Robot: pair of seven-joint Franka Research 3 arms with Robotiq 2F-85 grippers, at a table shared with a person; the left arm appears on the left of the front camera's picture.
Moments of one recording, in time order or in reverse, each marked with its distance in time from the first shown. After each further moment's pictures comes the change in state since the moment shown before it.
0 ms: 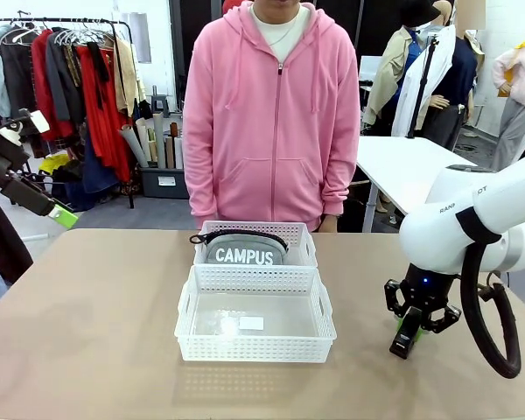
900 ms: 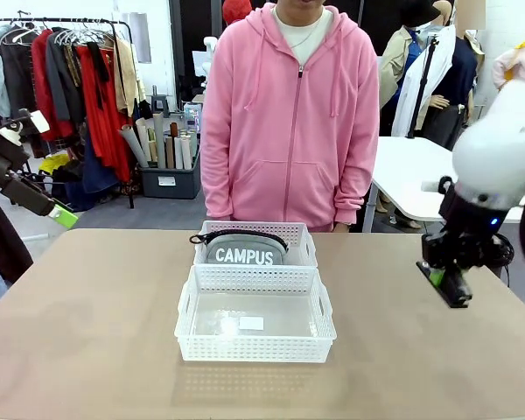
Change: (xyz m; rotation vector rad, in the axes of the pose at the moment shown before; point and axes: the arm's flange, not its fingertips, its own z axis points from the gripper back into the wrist) left arm 0.000 0.000 0.000 0.000 0.000 0.000; right arm 0.007 -0.033 0.154 0.041 -0.063 0.892
